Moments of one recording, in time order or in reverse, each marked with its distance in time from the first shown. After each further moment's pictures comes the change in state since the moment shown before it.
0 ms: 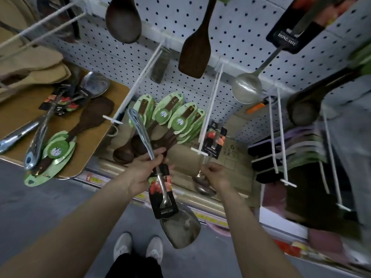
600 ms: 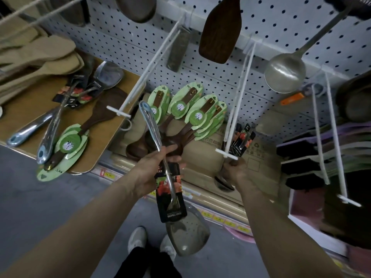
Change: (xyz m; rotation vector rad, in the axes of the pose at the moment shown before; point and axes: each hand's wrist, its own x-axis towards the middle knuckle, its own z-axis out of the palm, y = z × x) left_hand 0.026 -0.006 -0.030 0.052 0.026 -0.021; right_hand 0.121 0.064 0.009 -0.106 0.219 0.046
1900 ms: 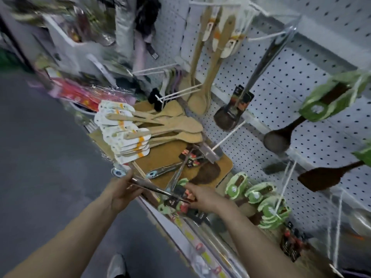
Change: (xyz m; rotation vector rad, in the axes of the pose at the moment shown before) left_hand -0.189 0.149 -0.306 -0.558 0.470 0.255; right_hand -0.345 -0.310 0.208 -1.290 -0.773 -0.986
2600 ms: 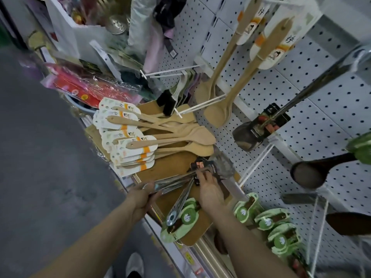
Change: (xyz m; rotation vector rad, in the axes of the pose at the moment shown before) left_hand 0.097 -0.002 0.034 -0.099 0.004 -0.124; right_hand 0.118 0.010 -0.019 -0.133 0.347 0.247
